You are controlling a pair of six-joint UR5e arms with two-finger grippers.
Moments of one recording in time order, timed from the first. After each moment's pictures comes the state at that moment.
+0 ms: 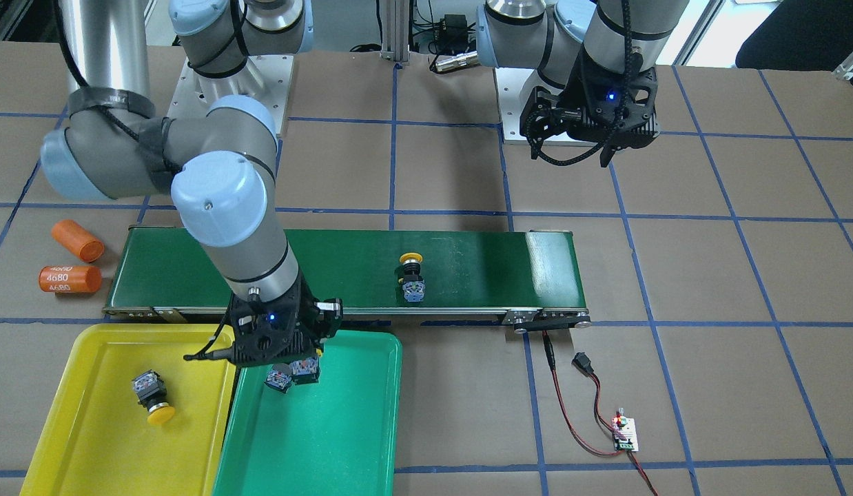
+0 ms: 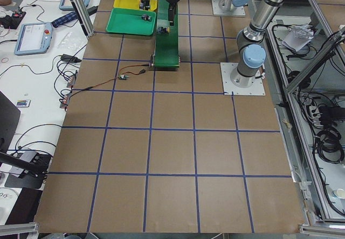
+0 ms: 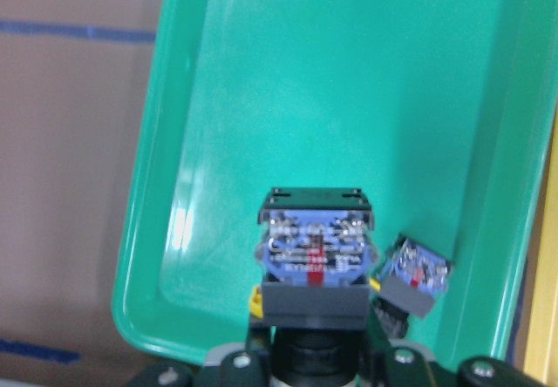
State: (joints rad) left arm -1.59 -1.49 -1.67 -1.59 1.59 0.11; right arm 1.72 -1.10 1.50 -2.15 -1.47 0.04
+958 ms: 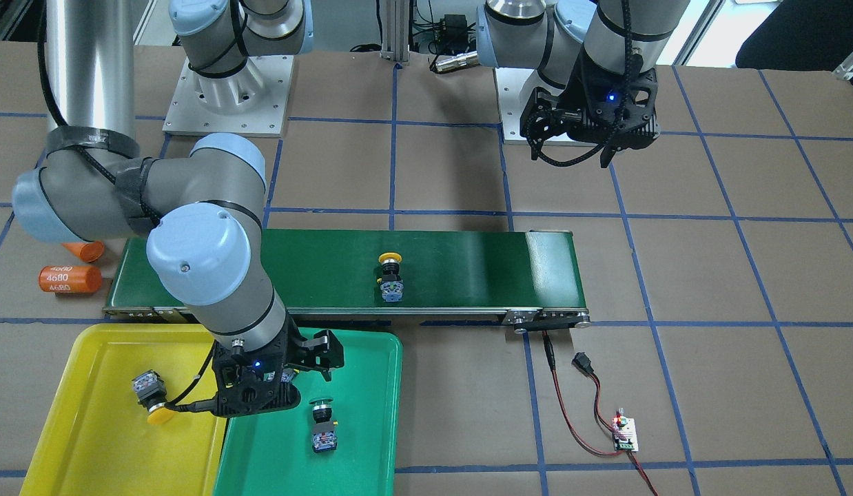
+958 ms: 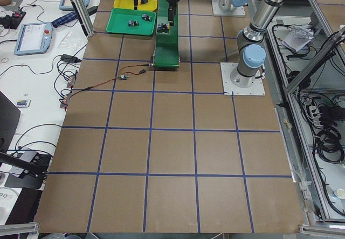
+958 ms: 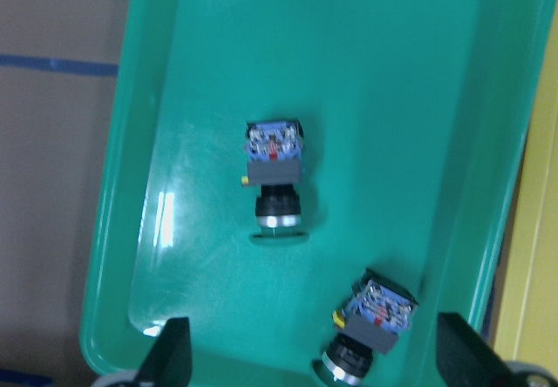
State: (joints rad) left arm -1.59 -1.49 -1.67 -1.59 1.59 0.11; right arm 1.70 -1.06 1.41 -2.01 -1.49 0.01
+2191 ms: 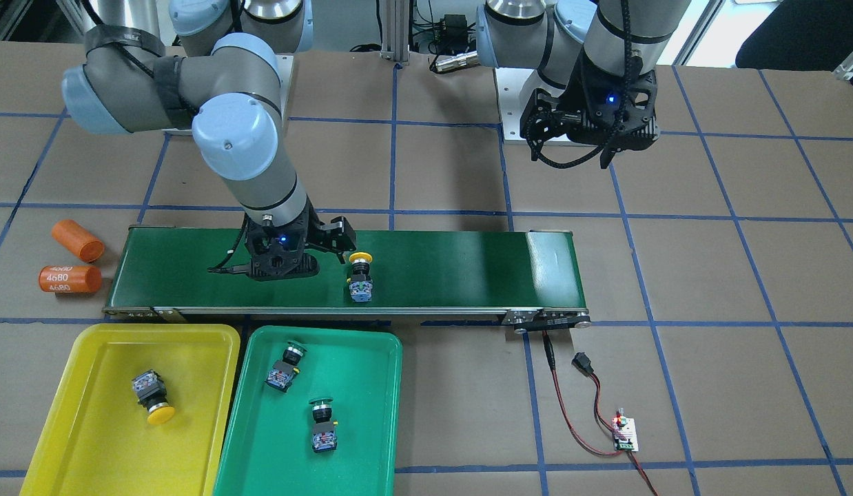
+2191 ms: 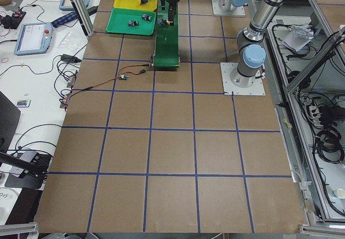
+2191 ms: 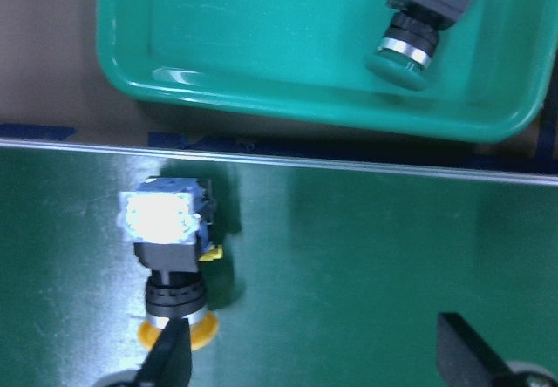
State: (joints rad) left arm -1.59 -1.49 -1.68 -1.59 1.59 0.11; right arm 1.76 -1.34 1.82 -2.04 -1.45 0.12
